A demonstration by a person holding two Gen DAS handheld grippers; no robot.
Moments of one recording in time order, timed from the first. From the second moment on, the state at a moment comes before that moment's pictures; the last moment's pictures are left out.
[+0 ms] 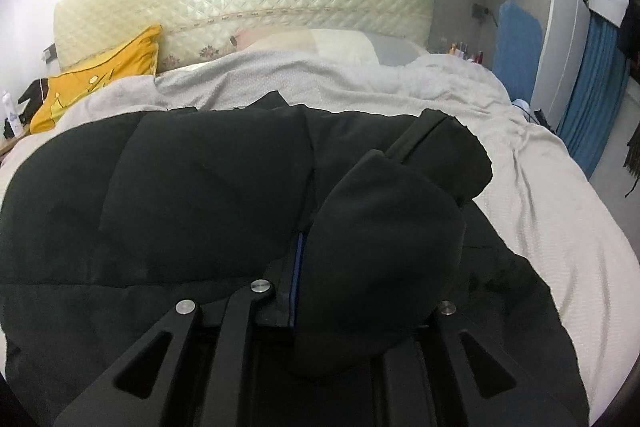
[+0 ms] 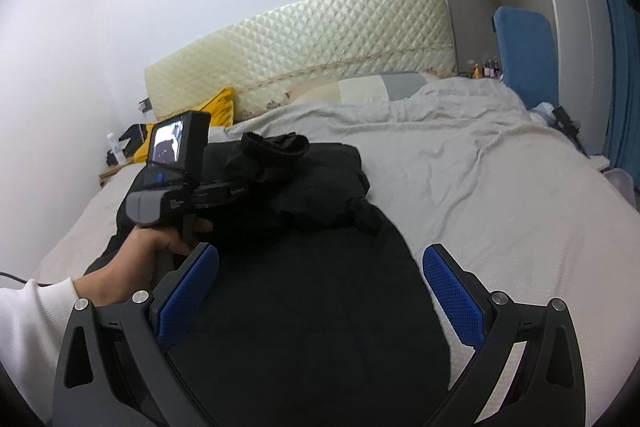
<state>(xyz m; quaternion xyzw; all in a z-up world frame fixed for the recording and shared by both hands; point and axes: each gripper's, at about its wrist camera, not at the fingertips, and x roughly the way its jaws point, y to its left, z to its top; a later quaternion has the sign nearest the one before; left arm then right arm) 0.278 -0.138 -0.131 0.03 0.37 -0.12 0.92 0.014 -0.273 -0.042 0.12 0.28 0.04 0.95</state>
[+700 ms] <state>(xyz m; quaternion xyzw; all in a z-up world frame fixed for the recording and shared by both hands) 0.178 -0.045 -0.028 0.01 0.31 -0.09 0.95 0.038 -0.248 -0.028 0.08 0.25 0.06 0.96</state>
